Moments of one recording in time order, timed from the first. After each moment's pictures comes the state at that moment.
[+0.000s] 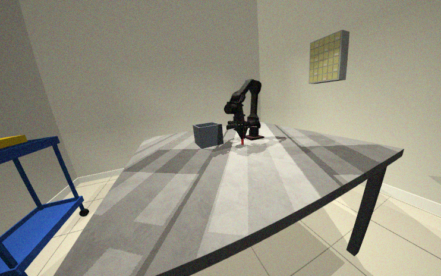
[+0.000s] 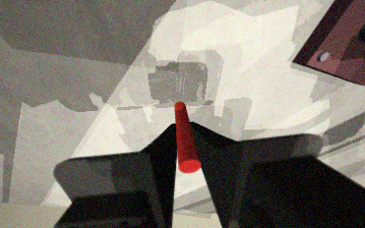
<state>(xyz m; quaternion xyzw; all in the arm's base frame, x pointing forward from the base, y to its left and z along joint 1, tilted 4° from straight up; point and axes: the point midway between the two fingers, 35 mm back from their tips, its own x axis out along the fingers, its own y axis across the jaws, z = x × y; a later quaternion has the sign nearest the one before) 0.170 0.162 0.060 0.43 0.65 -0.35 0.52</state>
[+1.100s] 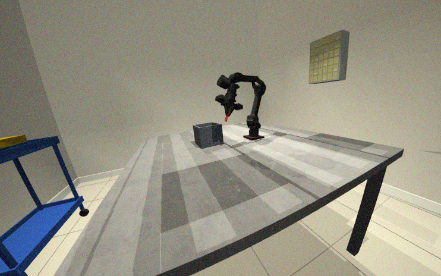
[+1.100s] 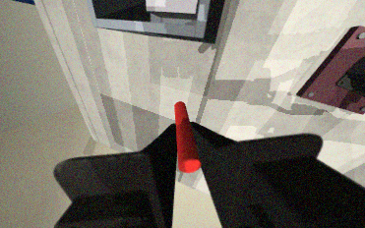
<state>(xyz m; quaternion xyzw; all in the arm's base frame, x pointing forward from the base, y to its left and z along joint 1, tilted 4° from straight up) 0.237 0.114 0.201 0.52 0.54 -0.25 0.61</state>
